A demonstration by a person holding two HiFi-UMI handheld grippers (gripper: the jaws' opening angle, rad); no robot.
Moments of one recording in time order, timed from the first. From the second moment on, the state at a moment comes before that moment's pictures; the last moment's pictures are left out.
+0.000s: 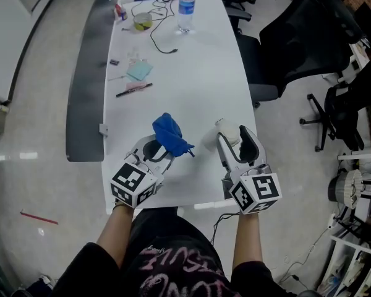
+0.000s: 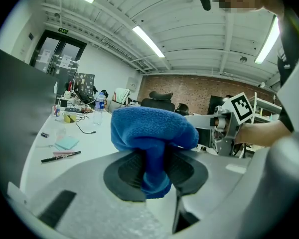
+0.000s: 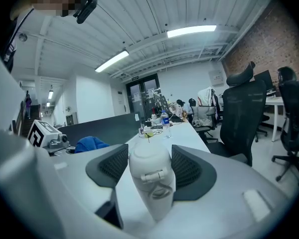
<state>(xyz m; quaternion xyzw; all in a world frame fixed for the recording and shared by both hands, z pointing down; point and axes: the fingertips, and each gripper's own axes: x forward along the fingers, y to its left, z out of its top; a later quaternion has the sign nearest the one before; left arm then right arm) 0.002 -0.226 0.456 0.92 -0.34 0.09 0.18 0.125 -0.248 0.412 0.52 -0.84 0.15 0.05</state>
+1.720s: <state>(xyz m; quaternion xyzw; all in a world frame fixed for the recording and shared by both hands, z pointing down) 0.098 -0.229 0.463 0.96 -0.18 0.16 0.12 0.124 -0.249 0.411 0.51 -0.84 0.14 0.05</state>
